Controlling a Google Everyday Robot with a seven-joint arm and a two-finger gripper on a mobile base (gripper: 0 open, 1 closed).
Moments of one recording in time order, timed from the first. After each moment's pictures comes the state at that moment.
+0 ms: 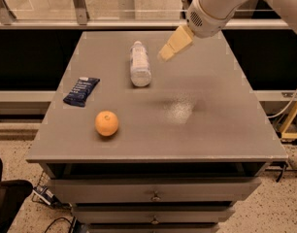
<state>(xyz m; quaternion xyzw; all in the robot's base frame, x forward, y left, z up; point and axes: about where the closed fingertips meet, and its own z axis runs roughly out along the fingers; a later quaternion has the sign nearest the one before) 0.645 -0.129 0.943 -0.30 0.92 0.03 0.25</state>
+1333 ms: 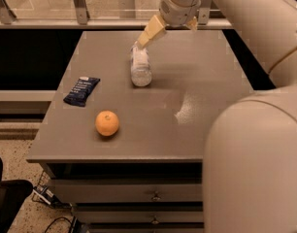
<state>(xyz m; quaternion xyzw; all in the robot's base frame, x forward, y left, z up) 0.718 -0.087 0.928 -0.24 0.95 0.03 0.20</state>
